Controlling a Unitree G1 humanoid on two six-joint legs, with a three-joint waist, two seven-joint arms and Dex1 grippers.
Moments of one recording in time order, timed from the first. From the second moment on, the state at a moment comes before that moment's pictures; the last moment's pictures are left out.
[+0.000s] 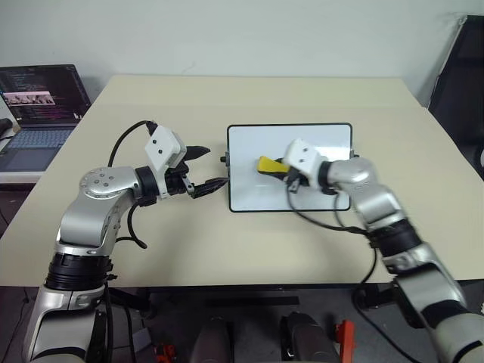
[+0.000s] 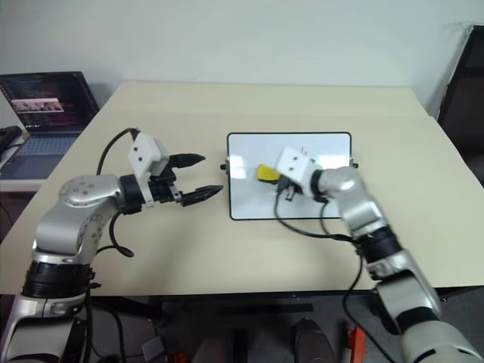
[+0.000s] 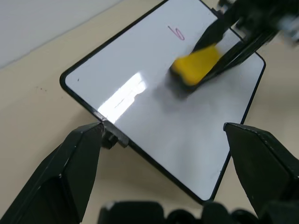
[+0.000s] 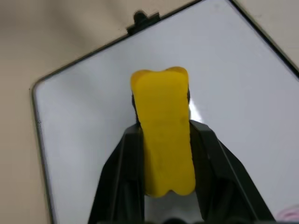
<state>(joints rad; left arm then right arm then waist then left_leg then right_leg) -0.53 0.71 0.03 -0.08 -0.35 0.45 -0.93 -0.77 -0.52 0.22 0.01 0.05 0.41 0.97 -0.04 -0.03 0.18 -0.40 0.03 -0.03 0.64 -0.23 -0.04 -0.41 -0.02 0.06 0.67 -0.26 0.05</state>
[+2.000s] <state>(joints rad) -0.53 0.72 0.03 -0.11 -0.36 0.48 -0.95 -0.44 -1.00 -0.11 -0.17 0.33 0.64 1.04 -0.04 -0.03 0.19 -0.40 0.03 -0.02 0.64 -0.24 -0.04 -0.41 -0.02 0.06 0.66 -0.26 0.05</state>
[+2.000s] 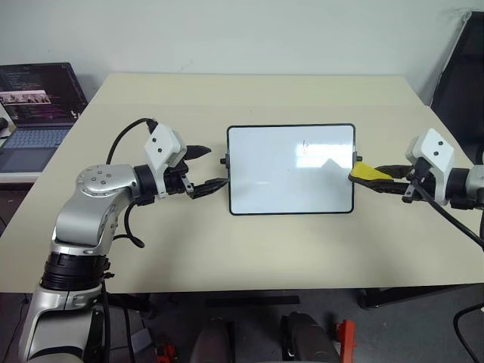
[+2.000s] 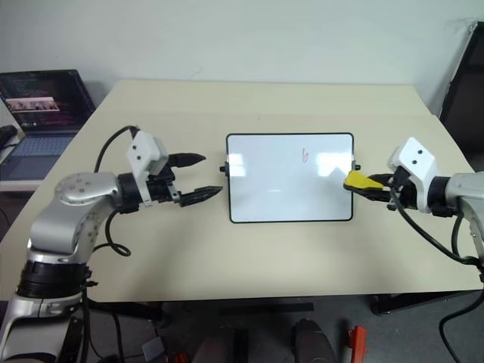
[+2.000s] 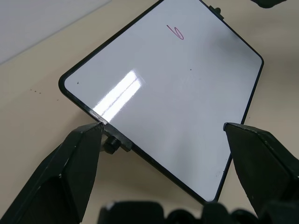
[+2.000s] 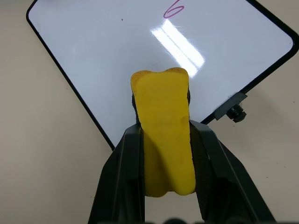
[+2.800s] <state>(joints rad) -0.54 0.70 0.00 -0.10 -0.35 0.47 -0.95 -0.79 -0.47 0.11 0.29 -0.02 0.27 0.51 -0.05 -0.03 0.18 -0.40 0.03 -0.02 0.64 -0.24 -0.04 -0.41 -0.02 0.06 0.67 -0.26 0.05</state>
